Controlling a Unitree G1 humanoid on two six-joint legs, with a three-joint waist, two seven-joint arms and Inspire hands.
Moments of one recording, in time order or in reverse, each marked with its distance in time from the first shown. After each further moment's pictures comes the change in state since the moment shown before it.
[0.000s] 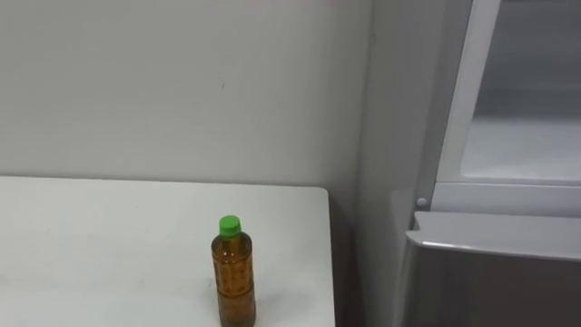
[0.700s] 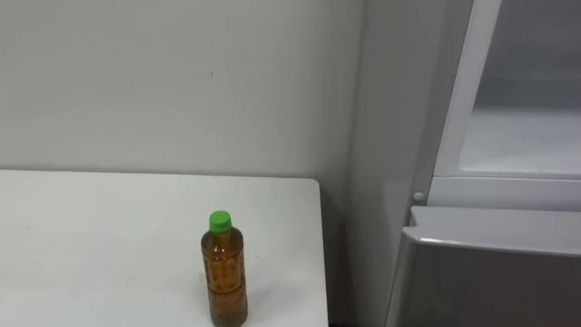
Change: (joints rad) left arm -0.006 0.030 -0.019 -0.069 0.001 -0.052 -0.033; right arm 0.141 -0.024 0.009 -0.636 -0.050 -0.021 0.076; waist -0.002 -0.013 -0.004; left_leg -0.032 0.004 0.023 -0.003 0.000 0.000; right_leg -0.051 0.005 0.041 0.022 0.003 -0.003
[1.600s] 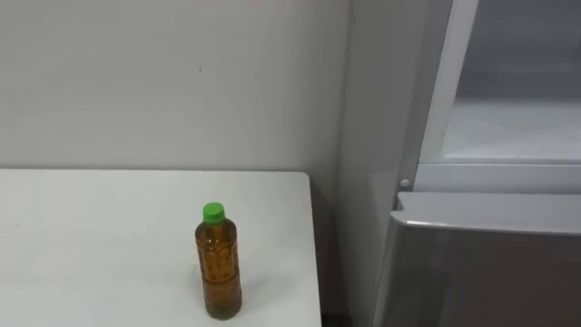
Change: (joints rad) left arm 0.006 0.017 -0.030 0.002 0.000 -0.008 -0.023; right arm 0.045 -0.184 0.008 -0.488 -0.078 0.187 0.116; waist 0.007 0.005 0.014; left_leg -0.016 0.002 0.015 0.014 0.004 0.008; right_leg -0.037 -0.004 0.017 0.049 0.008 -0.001
